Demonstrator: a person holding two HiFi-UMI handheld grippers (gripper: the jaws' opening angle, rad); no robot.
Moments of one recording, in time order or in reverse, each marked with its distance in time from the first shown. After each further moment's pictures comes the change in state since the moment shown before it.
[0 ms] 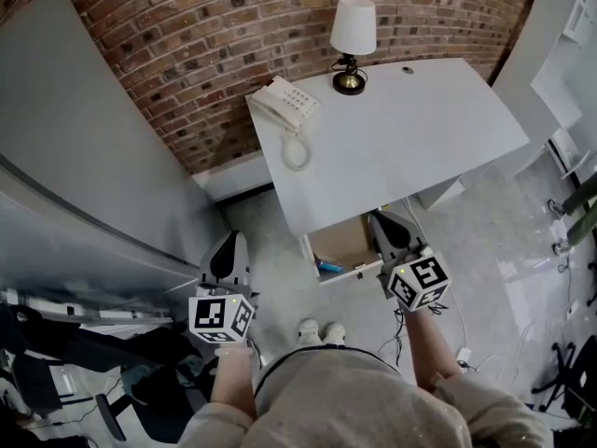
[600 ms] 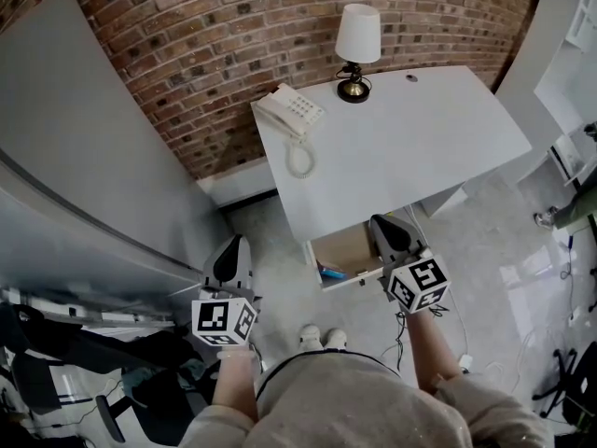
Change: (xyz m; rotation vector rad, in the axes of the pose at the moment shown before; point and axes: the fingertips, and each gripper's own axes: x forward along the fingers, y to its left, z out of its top) left arm 0.001 0.002 0.004 0.010 -0.004 0.007; right arm 0.009 0.000 0.002 -0.038 0.025 0.005
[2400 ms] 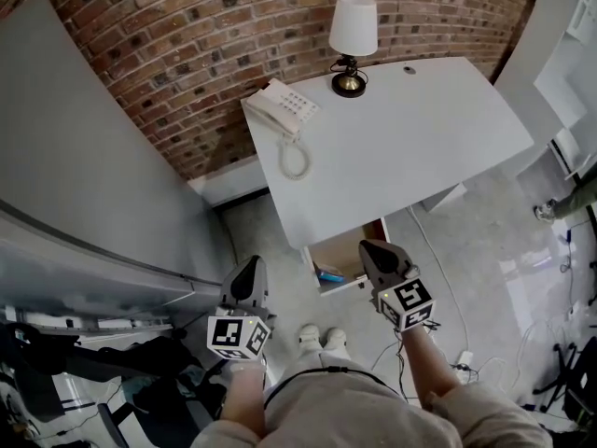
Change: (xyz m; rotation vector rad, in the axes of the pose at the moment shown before) left arm 0.015 -0.029 -0.068 -0.116 0.072 -0.073; right arm 0.007 0.011 -0.071 -0.022 0.150 0.032
